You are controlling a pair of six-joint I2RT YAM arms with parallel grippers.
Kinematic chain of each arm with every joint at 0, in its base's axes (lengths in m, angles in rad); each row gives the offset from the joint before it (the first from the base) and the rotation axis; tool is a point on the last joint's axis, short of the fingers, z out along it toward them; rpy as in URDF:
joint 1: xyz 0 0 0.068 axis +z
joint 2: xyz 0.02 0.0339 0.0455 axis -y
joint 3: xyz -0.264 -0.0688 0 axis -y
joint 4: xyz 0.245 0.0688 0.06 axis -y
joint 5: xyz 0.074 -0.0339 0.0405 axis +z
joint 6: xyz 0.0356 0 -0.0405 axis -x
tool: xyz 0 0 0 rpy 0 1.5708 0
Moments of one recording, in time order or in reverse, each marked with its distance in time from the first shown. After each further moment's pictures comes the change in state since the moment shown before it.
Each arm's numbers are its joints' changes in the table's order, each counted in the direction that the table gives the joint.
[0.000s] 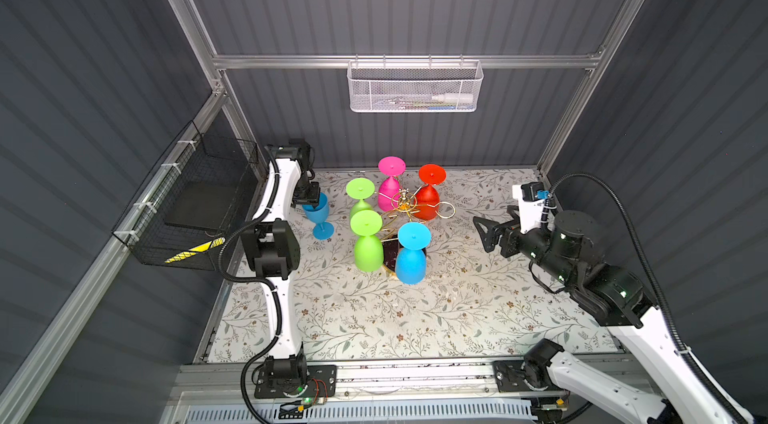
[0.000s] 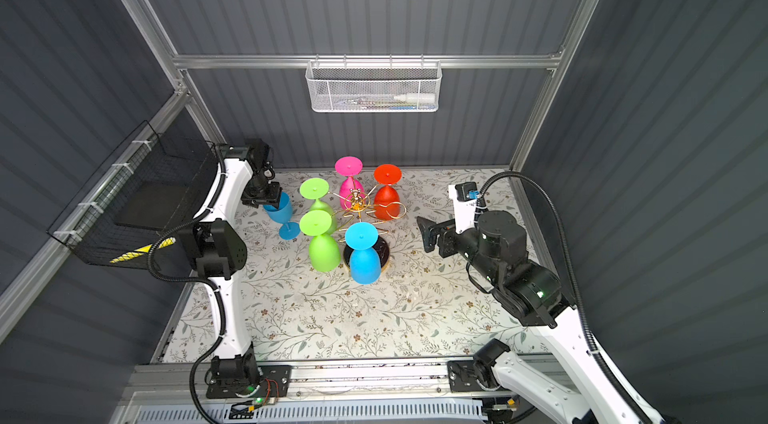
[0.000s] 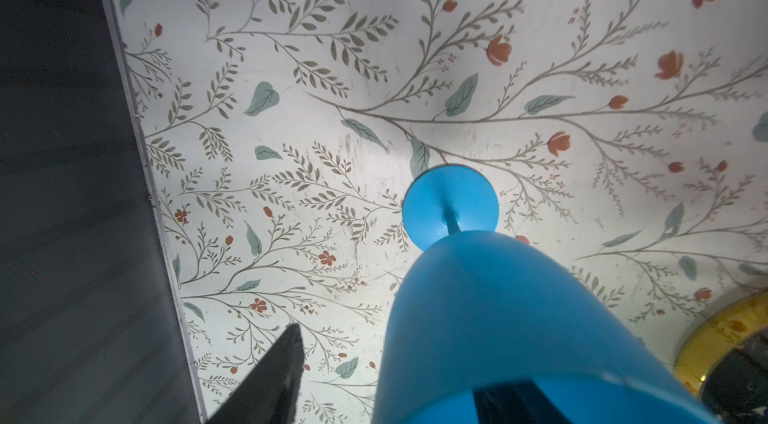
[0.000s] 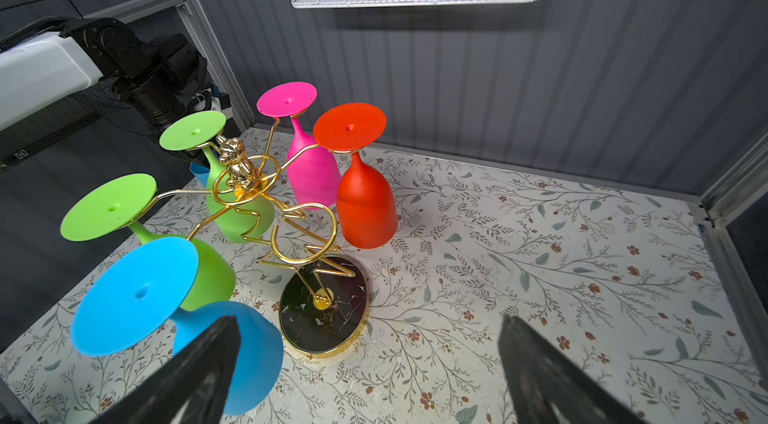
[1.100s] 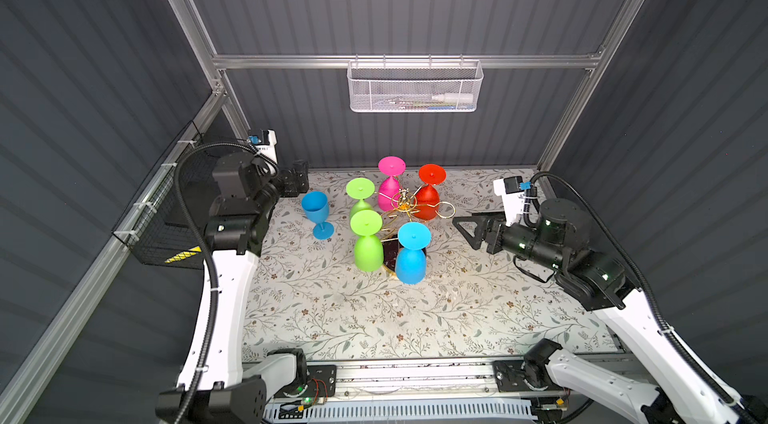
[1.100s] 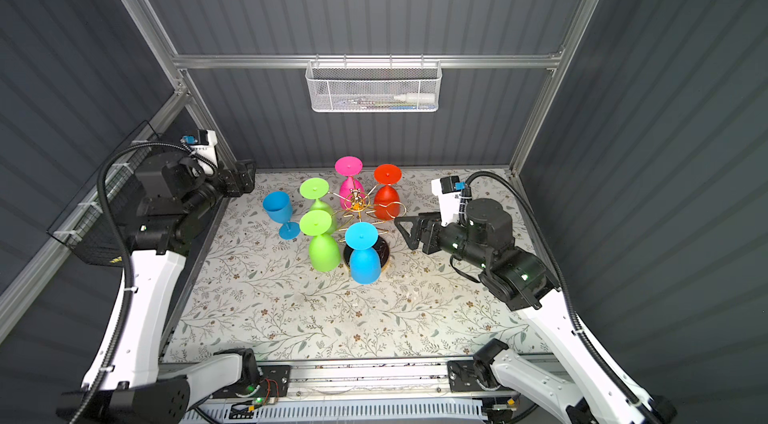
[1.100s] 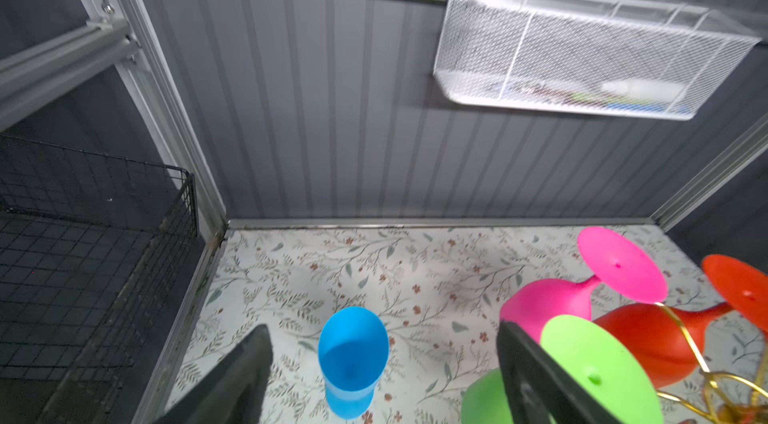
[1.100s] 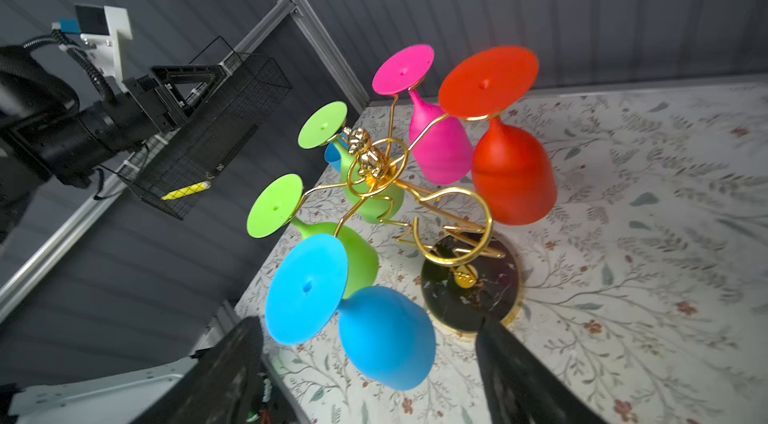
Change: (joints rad) left arm 0.010 1.102 -0.920 0.965 -0.276 0.076; right arm -0.001 -0.098 0.015 0.075 0.373 -0.358
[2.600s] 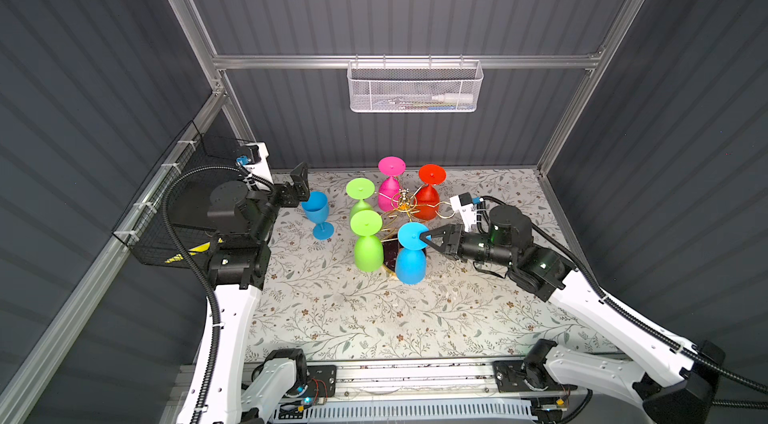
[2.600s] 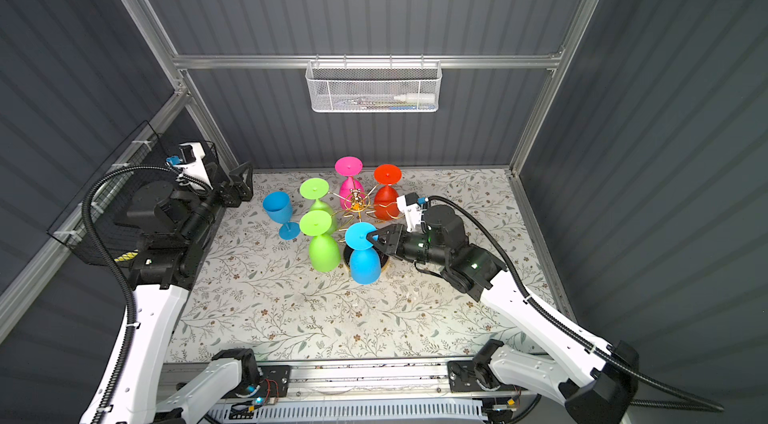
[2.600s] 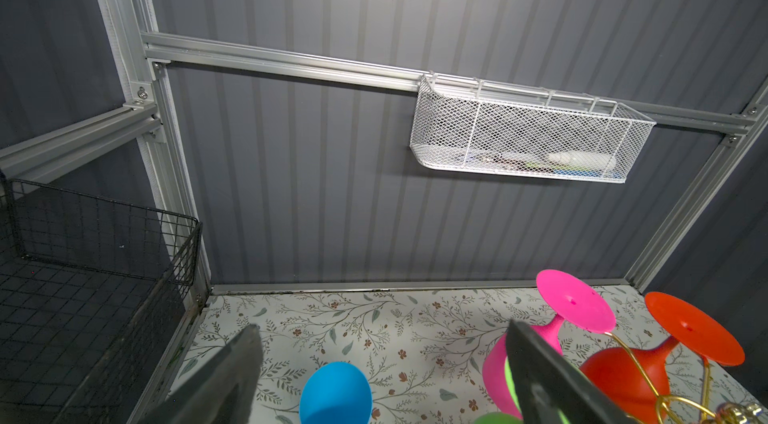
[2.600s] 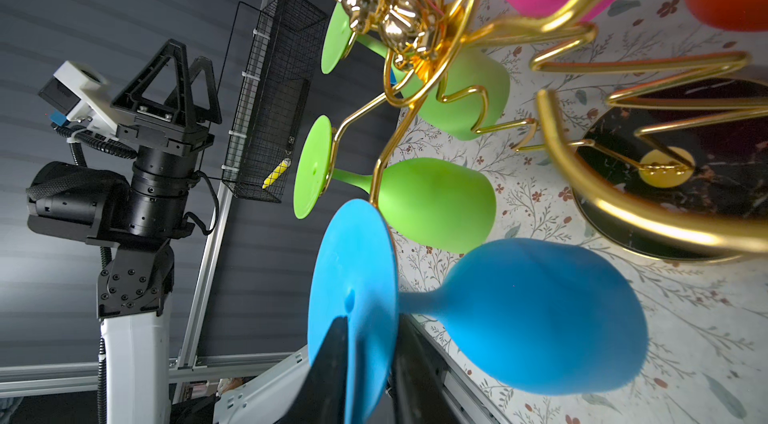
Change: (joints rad) left arm 0.000 0.149 -0.200 0.261 -0.010 0.043; right arm 0.132 -0.156 -0.167 0.309 0.152 -0.478
